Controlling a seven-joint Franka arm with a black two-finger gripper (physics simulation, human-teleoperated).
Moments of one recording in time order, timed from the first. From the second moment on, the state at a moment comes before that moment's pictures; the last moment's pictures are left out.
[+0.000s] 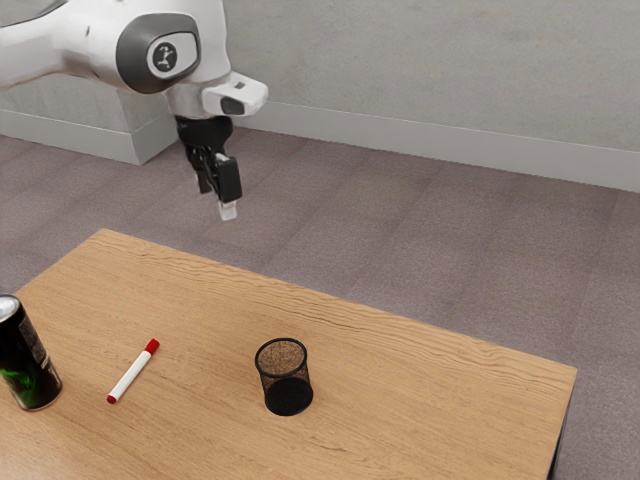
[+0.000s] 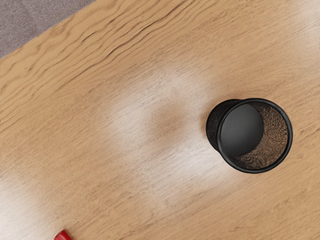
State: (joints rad) arm -0.14 0.02 0.02 -1.66 0.04 1.63 0.40
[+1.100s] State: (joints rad) arm 0.18 0.09 0.13 -2.32 0.07 2.38 0.24
